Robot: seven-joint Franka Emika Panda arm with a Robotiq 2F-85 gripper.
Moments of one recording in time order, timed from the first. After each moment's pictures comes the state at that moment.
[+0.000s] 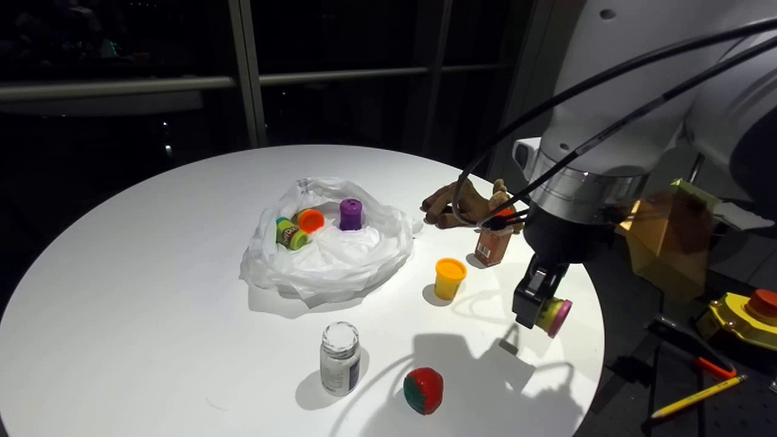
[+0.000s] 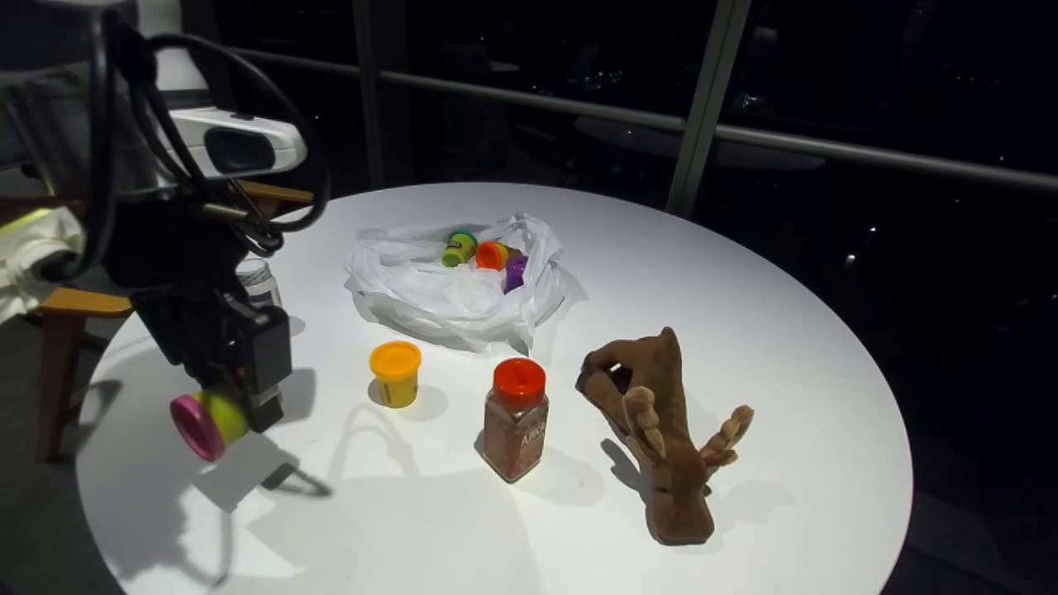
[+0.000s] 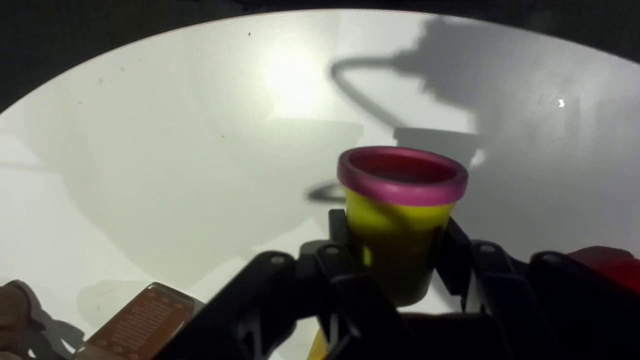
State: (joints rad) arm 0.14 0.02 0.11 -2.72 -0.39 2.66 0.56
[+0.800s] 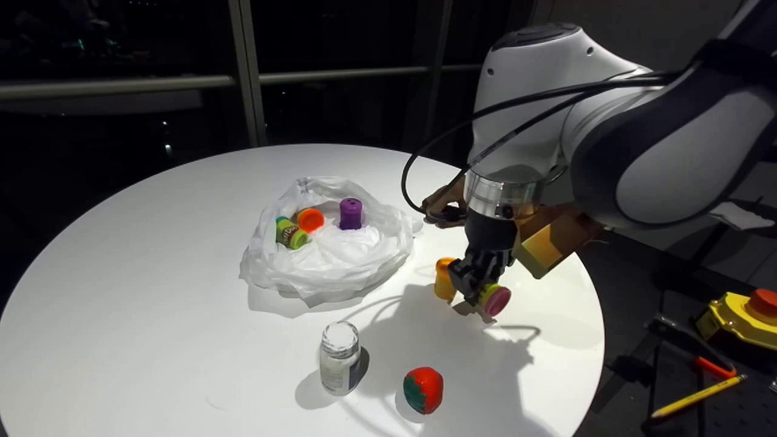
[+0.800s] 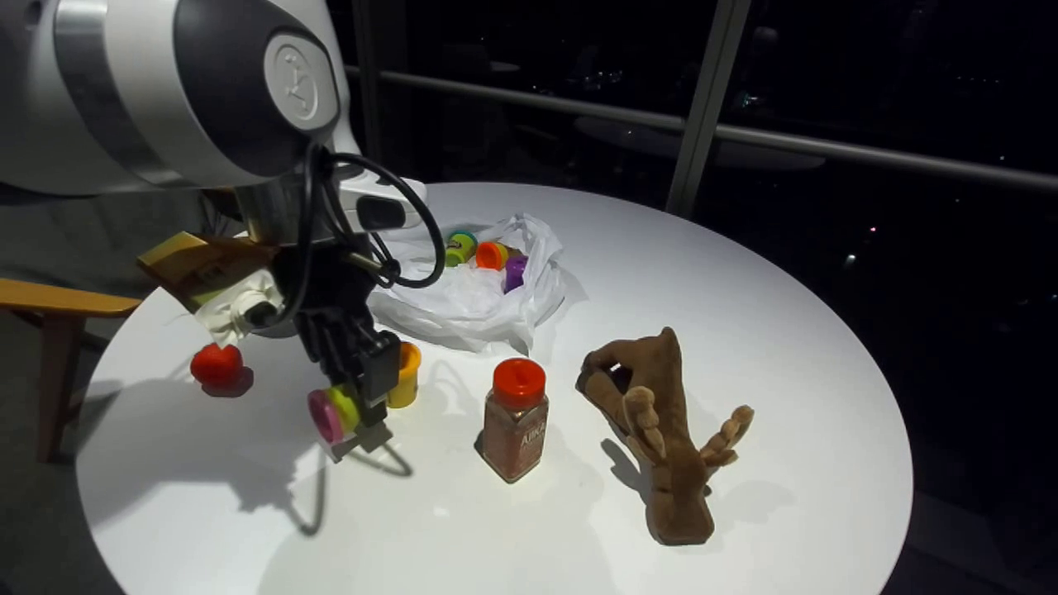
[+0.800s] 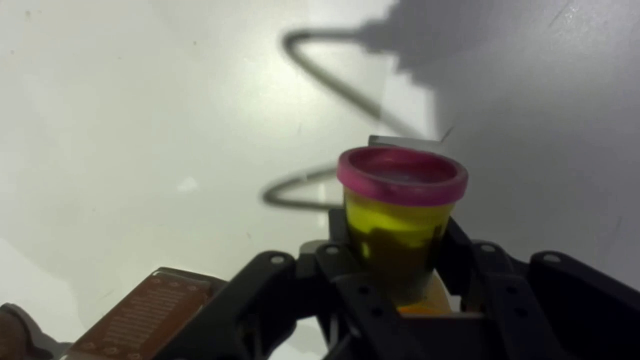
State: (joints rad) arm 0.16 0.31 -0.02 -2.49 -0.40 2.72 0.69
